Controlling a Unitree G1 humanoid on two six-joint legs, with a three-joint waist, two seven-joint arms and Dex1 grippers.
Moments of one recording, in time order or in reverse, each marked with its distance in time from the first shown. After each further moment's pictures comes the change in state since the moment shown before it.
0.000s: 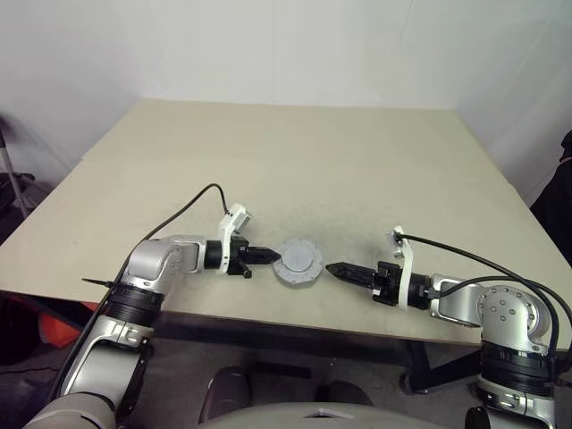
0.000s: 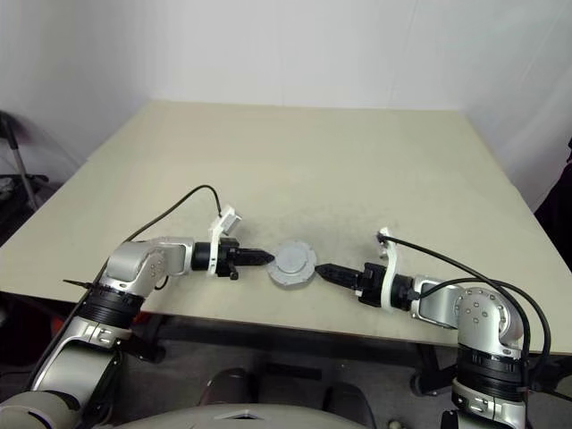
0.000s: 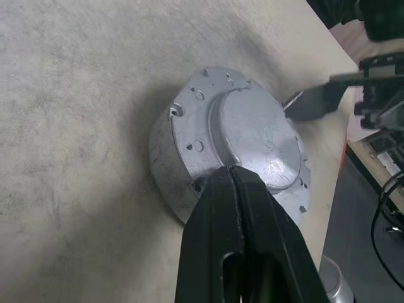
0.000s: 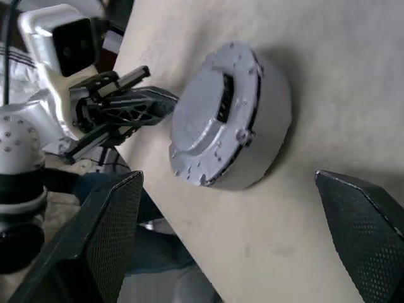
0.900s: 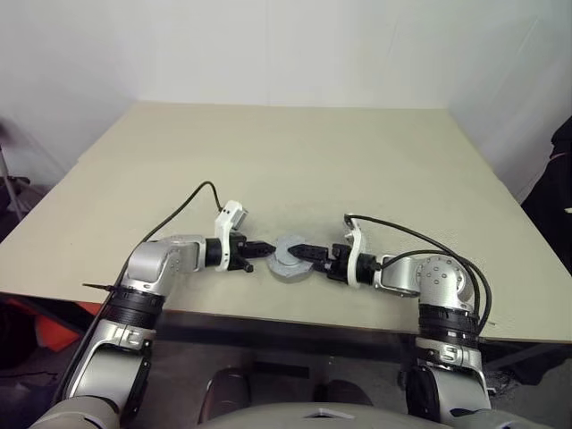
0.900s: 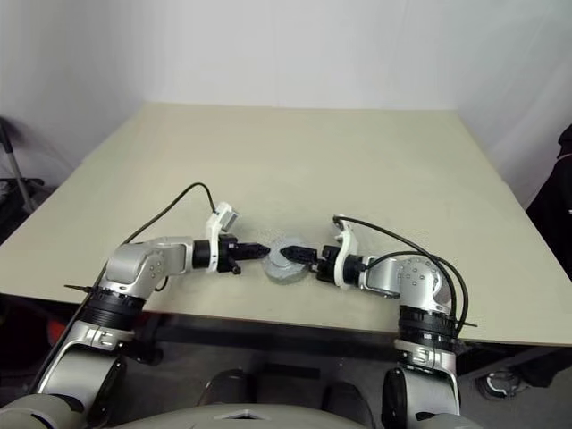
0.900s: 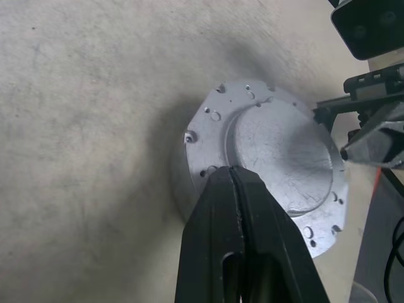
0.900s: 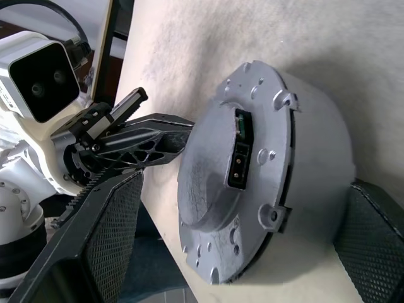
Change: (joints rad) left arm 0.015 -0.032 0.049 -0.016 0.024 -0.004 0.103; right arm -0.225 0.232 0.075 0.252 -0.145 -0.055 -0.109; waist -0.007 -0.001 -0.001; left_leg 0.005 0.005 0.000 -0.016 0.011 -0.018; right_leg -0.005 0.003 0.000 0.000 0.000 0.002
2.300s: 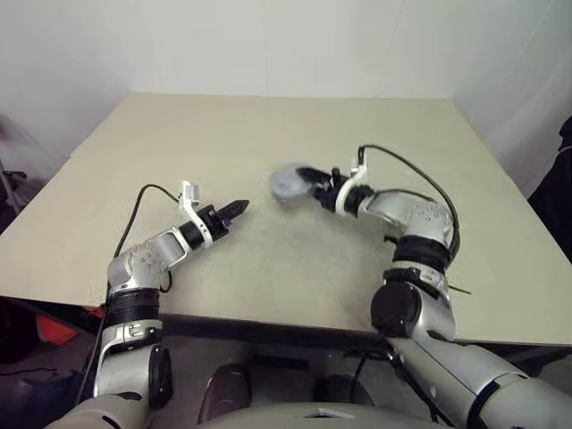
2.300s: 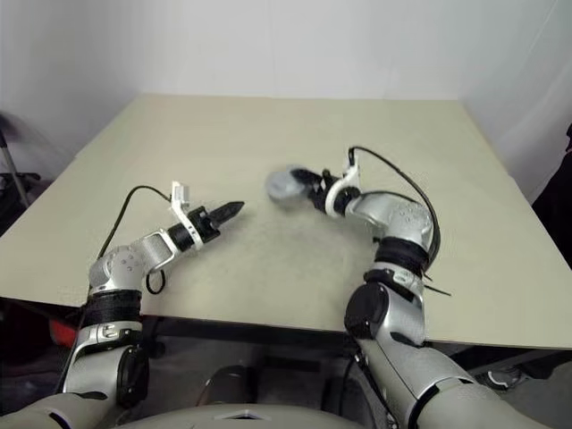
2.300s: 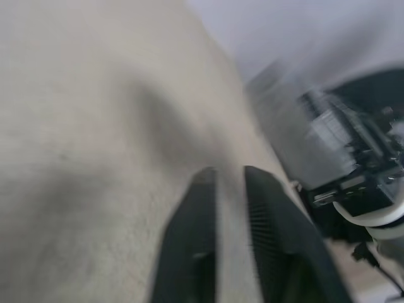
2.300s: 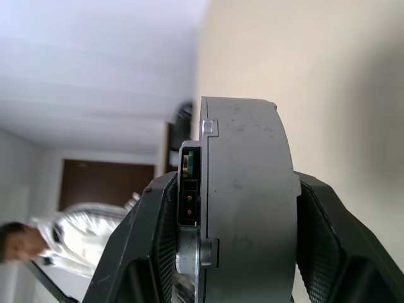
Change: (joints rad) left arm -0.011 -0.178 0.543 0.152 -0.291 -0.016 0.244; right arm -0.561 0.137 -0.514 0.460 0.017 -0.208 -0.334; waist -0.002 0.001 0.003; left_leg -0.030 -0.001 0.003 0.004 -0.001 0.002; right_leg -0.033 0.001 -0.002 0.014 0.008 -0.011
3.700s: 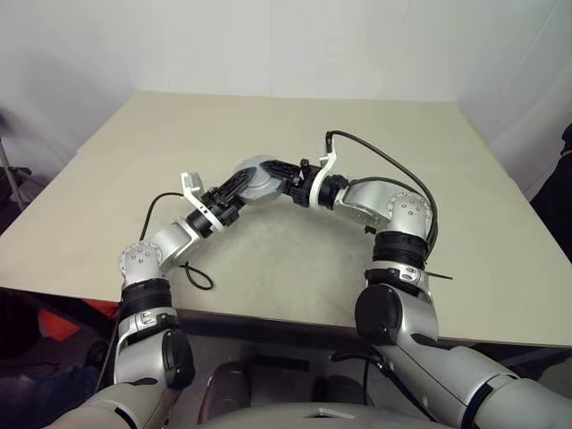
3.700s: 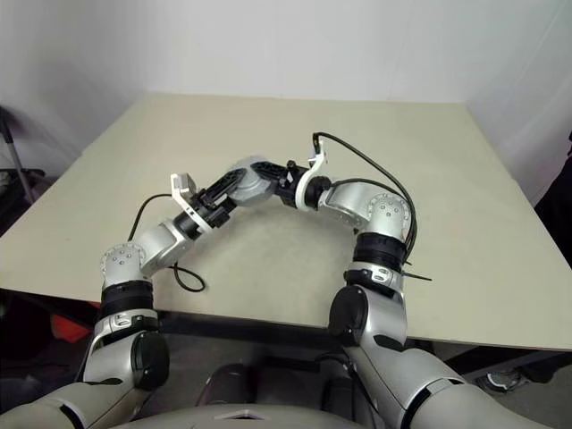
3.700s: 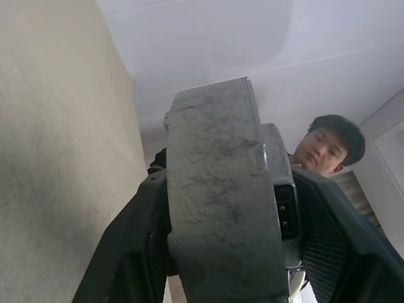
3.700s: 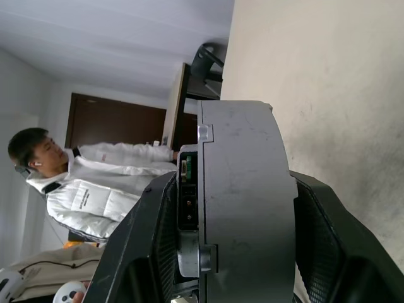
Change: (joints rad) left arm -0.095 -0.089 0.113 0.108 -0.446 0.177 0.209; right arm 0.061 0.083 0.182 -0.115 0.273 0.082 -0.190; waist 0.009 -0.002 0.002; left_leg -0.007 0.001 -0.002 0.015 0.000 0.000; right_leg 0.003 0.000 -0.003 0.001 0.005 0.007
